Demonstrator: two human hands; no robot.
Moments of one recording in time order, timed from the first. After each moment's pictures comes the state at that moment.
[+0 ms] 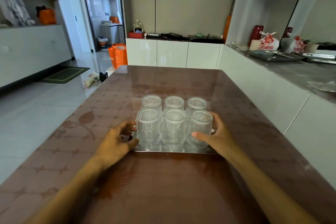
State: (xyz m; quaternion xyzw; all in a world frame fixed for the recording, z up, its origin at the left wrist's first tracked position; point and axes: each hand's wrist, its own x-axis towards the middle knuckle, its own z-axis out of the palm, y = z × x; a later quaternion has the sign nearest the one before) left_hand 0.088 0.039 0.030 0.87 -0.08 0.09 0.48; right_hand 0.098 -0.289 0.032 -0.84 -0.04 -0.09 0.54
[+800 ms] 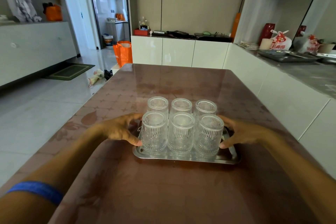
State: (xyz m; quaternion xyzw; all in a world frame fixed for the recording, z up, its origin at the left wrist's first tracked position) left_hand 0.162 0.062 0.072 0.90 -0.12 -0.21 0.35; right_hand 0.169 -0.356 0.061 -0.90 -0.16 0.20 0.34
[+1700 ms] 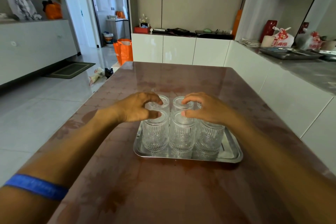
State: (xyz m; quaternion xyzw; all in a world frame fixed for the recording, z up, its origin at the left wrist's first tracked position) left_hand 0.163 0.015 0.127 0.95 -0.20 -0.04 0.24; right_hand 0.171 -0.244 0.114 -0.94 -0.25 -0.05 0.21
